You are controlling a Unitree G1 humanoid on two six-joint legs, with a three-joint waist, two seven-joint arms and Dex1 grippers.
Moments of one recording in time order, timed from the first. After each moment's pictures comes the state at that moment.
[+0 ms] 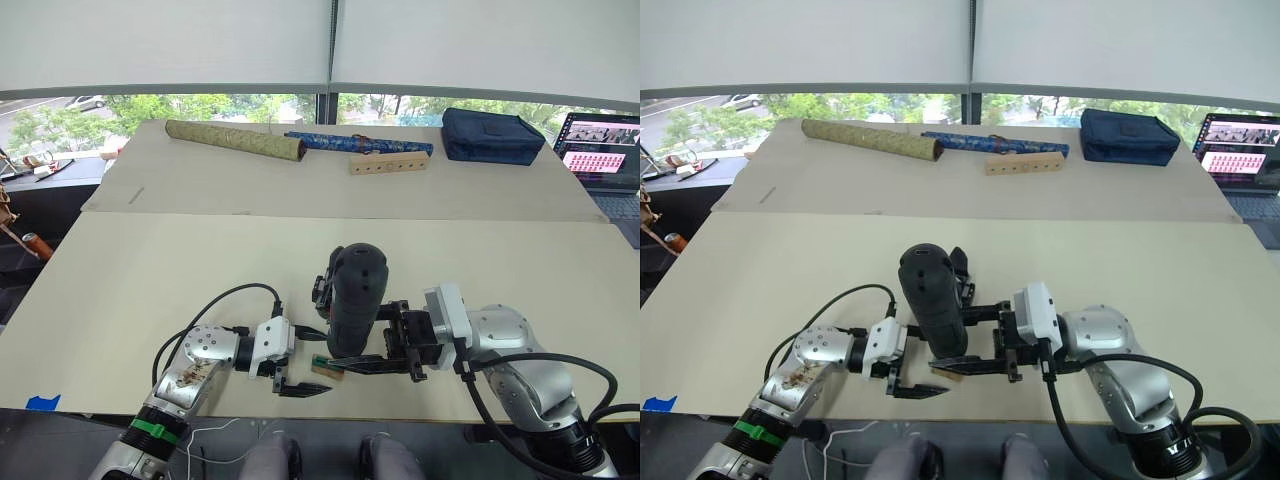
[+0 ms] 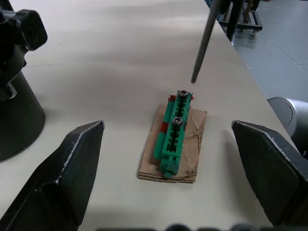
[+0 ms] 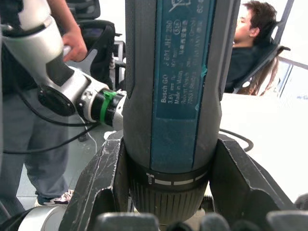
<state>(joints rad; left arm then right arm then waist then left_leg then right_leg) -0.22 0.49 -0.29 0.05 -0.20 -0.04 -1.26 -0.22 -0.52 0.15 -0.46 0.57 0.24 1.18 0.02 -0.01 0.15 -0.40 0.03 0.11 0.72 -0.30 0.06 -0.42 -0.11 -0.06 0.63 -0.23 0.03</state>
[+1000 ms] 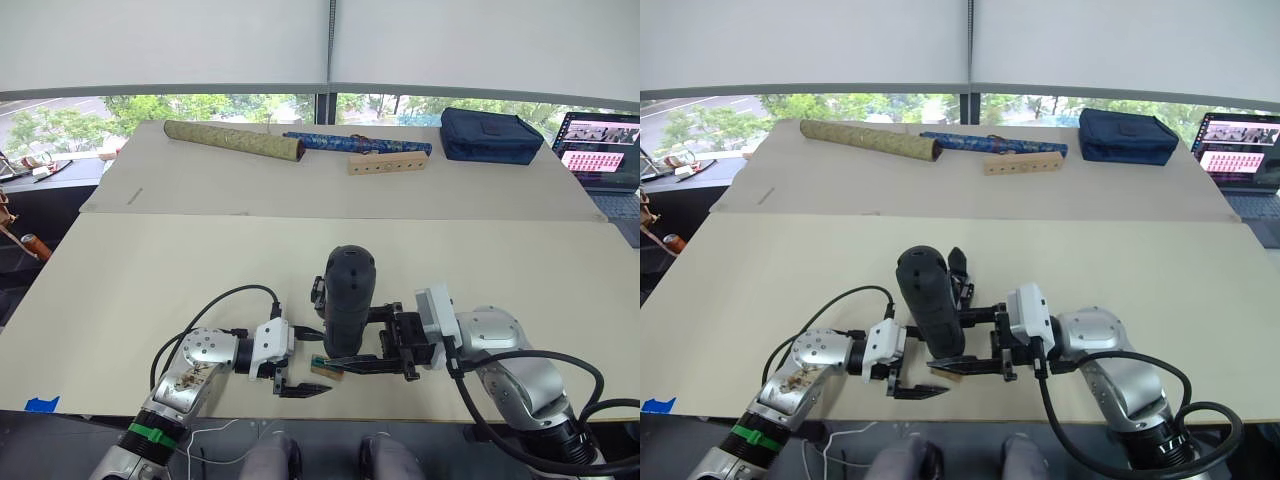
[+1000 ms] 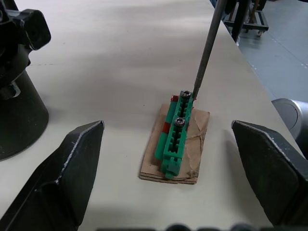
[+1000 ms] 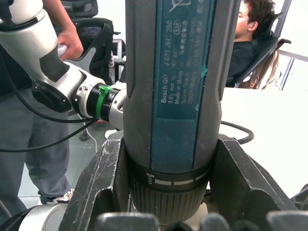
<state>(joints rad) -0.18 0.49 -0.29 0.03 -0.20 -0.04 -1.23 -0.22 -0.51 0.18 -0.44 0.54 0.24 1.17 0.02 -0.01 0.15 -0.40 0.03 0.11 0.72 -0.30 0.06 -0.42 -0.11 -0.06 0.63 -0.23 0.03</state>
